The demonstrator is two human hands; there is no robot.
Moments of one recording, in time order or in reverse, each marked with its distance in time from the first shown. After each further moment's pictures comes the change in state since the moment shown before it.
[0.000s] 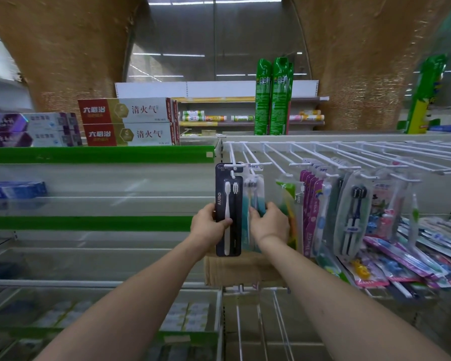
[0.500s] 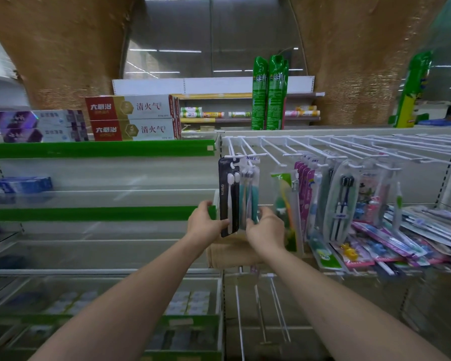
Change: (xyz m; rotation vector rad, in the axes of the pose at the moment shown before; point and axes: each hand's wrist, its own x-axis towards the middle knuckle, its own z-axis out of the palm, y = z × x) left_hand -0.046 0.006 -0.018 0.137 0.023 -0.056; right_hand -0.051 0.017 -0.009 -0.035 -0.053 -0.048
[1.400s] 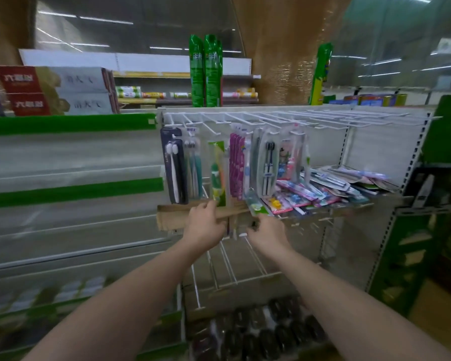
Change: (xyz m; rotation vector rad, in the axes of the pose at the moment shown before) left_hand -0.112 0.013 0.077 0.456 -0.259 0.365; right_hand -0.090 0.109 -0.109 -0.290 -0.070 0.090
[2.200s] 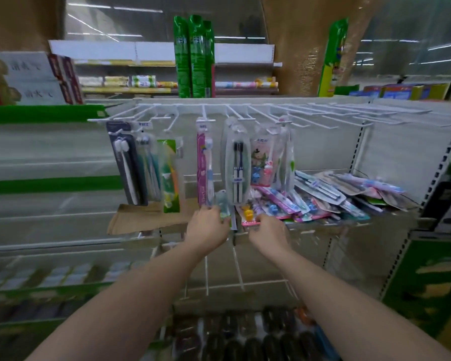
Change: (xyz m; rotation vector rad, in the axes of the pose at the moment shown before) left_hand 0.075 0.103 0.106 0.131 0.003 -0.150; right_hand 0.118 0.117 -0.037 -0.085 -0.078 -0.106
